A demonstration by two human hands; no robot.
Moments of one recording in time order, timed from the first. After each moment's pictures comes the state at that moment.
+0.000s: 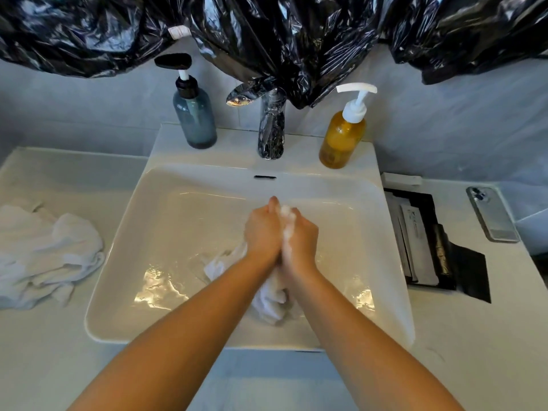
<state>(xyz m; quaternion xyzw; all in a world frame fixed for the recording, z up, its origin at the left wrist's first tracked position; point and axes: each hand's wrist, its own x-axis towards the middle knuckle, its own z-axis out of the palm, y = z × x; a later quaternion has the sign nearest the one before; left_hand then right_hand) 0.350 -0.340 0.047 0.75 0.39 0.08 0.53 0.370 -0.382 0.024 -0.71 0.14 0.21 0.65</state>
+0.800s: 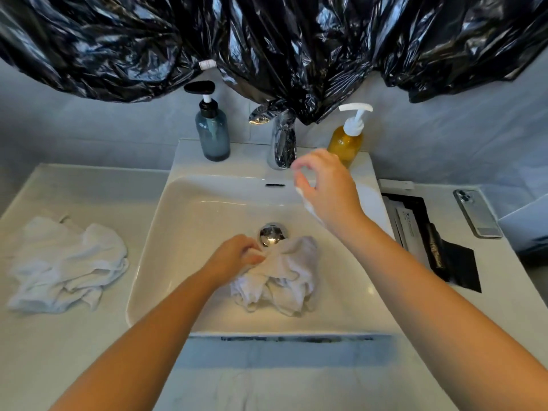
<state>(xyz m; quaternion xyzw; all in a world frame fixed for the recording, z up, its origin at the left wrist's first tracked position) 0.272 -0.249 0.004 0.89 0.18 -0.09 0.40 0.401 -0.401 0.135 -0.87 -0.35 -0.04 0.34</state>
